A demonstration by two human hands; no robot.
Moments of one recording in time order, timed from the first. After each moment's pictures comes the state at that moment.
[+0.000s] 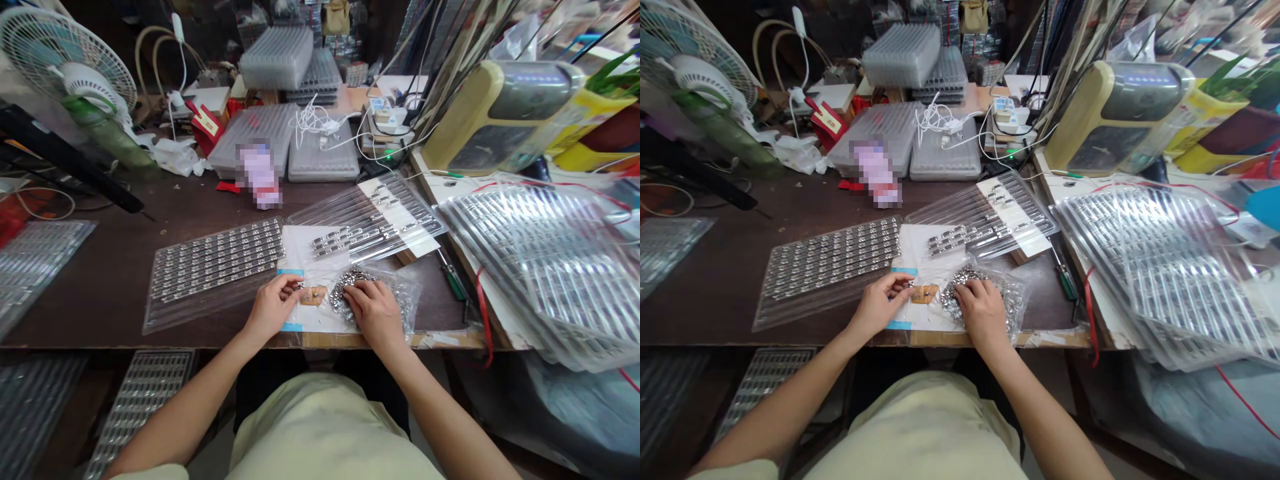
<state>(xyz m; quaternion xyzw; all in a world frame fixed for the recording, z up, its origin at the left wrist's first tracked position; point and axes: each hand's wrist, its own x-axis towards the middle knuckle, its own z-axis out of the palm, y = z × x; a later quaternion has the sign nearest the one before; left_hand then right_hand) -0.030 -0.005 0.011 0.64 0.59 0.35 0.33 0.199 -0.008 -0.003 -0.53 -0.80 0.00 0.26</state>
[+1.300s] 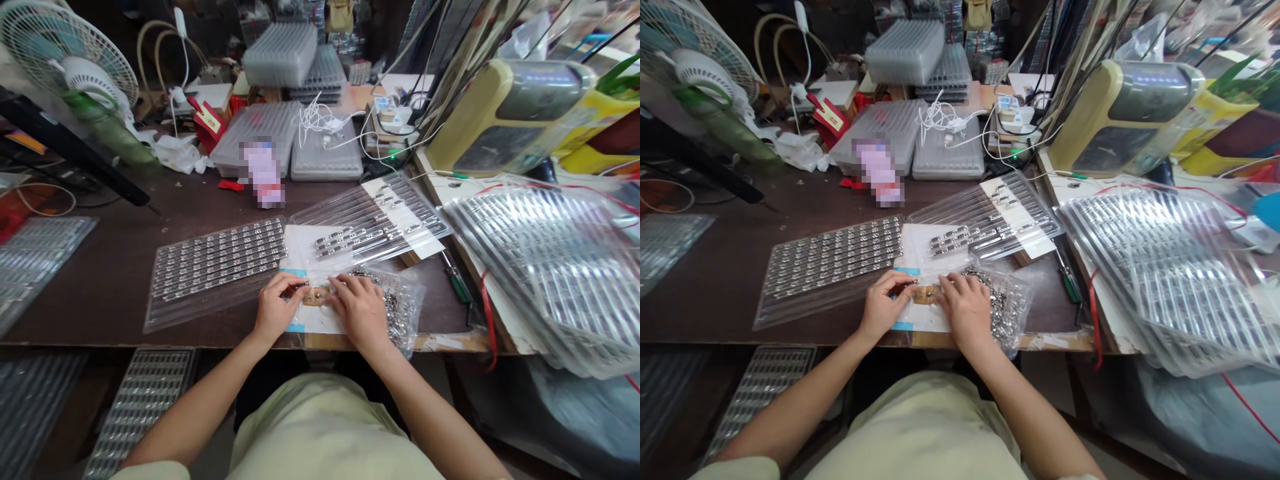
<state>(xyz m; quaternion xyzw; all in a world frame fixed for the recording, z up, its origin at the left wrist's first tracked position) -0.020 -0.007 0.007 0.63 0.58 0.44 0.27 0.170 -0.007 0.009 -0.55 -0.81 0.02 0.22</state>
